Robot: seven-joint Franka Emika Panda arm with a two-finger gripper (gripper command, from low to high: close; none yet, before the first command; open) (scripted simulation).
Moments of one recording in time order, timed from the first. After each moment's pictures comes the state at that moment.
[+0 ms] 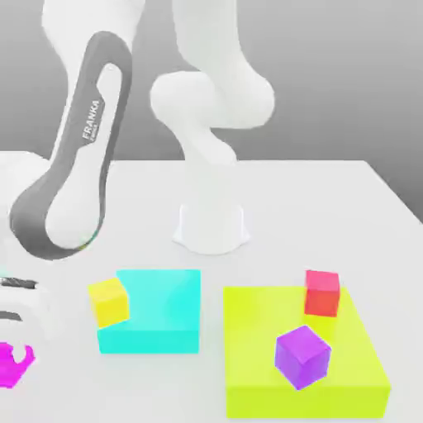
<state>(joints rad) -0.09 0.31 -0.34 -2.30 0.30 2.54 0.16</state>
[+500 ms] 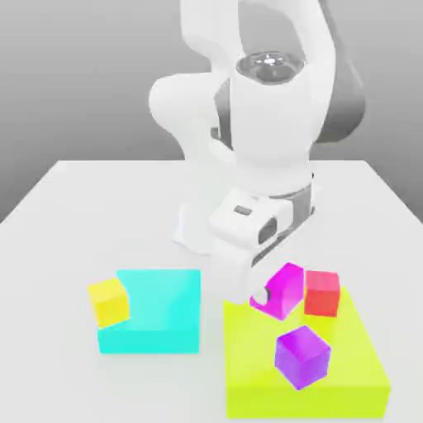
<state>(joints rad) 0.33 -0.20 -0.04 -2.66 0.11 2.43 -0.05</state>
